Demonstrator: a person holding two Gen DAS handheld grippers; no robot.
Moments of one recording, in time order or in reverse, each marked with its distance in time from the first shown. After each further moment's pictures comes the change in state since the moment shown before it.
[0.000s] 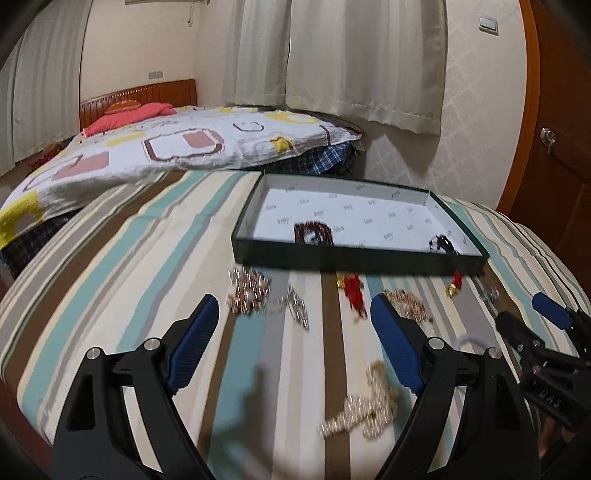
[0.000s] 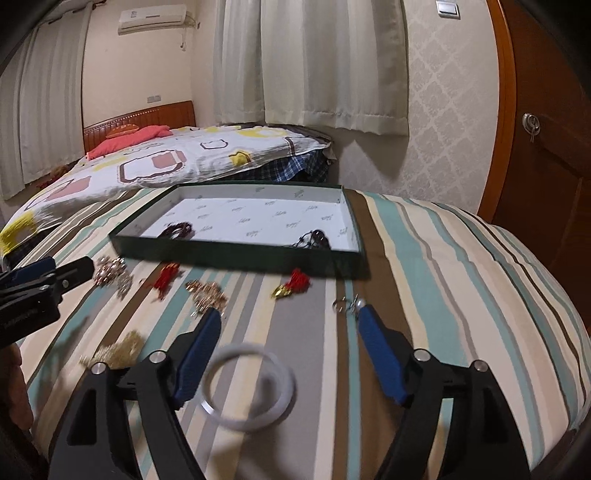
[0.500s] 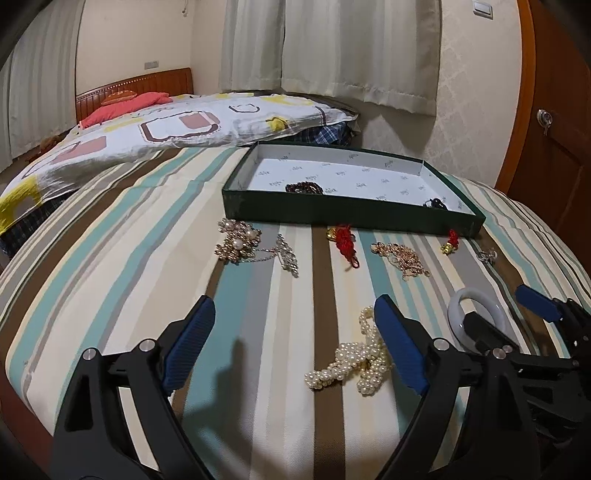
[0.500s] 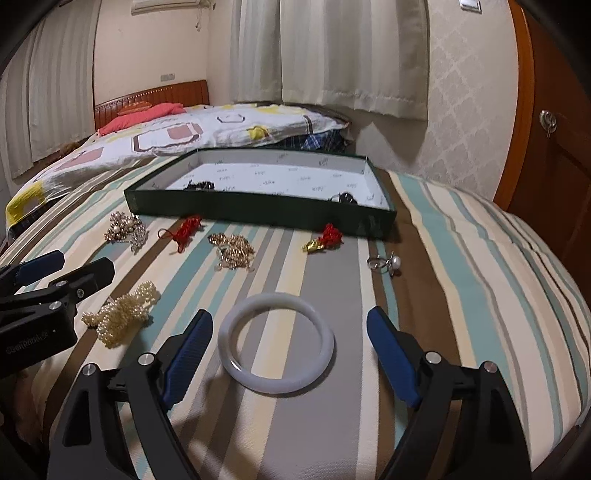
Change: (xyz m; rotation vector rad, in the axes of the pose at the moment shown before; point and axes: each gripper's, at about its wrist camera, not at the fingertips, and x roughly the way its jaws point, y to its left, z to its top) left arm 0.002 -0.010 -0.036 0.023 0.050 -0.002; right arm 0.011 0.020 -0.028 -0.038 0.083 0.031
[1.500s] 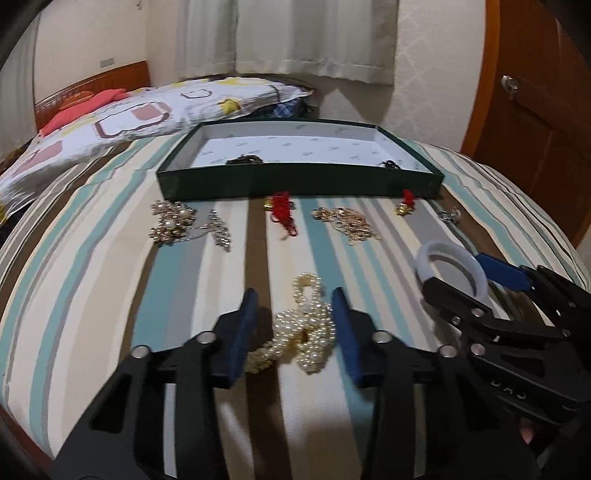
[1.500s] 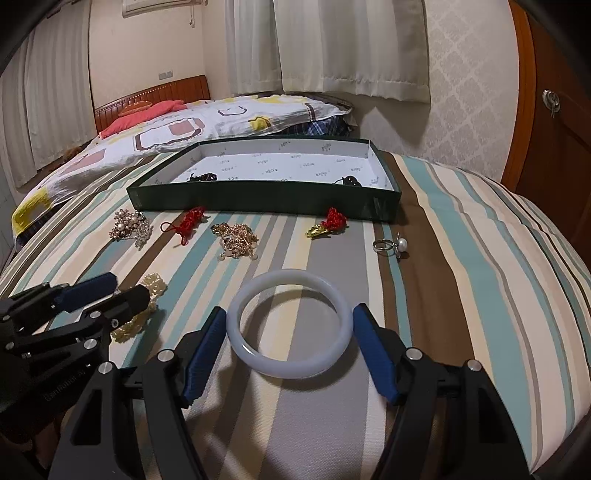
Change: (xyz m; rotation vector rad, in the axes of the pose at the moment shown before) left arm 0.010 -0.029 -0.012 0.106 0.084 -0.123; right arm -0.004 -0.005 -0.003 0.042 0.036 0.044
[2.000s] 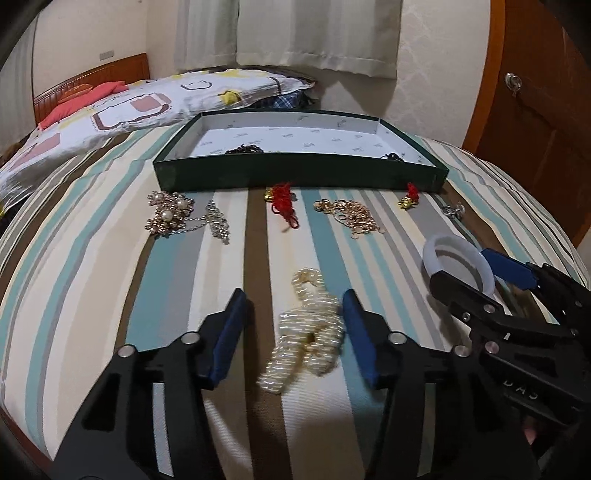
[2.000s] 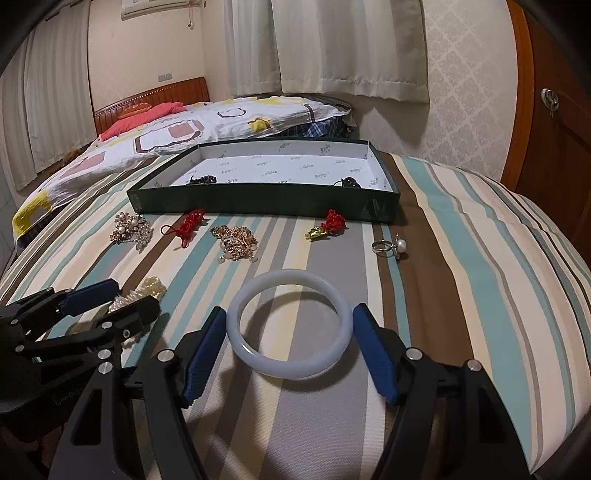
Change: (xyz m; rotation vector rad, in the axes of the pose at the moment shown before) left arm 0.006 0.002 0.000 -0.015 0.023 -0.006; right arm -0.003 0.000 0.002 0.008 -0.005 0.002
